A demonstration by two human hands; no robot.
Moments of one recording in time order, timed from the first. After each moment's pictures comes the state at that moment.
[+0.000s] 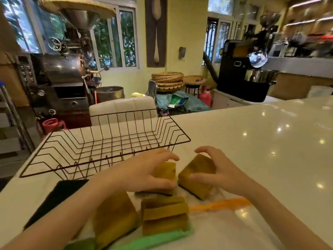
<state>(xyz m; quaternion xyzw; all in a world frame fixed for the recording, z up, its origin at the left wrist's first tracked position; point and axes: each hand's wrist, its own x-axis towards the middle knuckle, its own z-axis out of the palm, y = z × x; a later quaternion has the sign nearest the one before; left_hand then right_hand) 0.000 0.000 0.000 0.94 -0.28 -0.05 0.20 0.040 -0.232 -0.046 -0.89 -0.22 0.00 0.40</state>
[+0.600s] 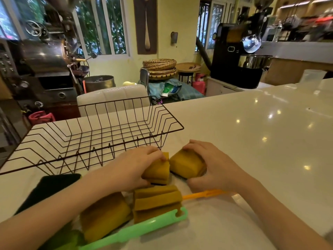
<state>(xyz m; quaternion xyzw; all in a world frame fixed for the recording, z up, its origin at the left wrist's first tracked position) 0.016 0.005 -0.033 0.96 -0.28 -0.01 0.02 0.033 -0.228 -0.056 -0.93 -0.27 -0.05 0.23</state>
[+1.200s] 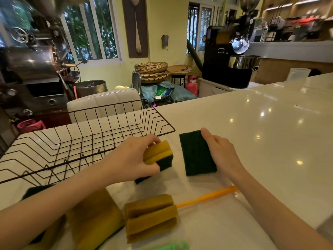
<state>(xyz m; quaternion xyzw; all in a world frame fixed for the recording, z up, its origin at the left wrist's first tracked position) 0.022 -0.012 -0.007 0.94 -0.24 0.02 0.22 0.056 -0.240 -0.059 -0.85 0.01 -0.11 0.52</state>
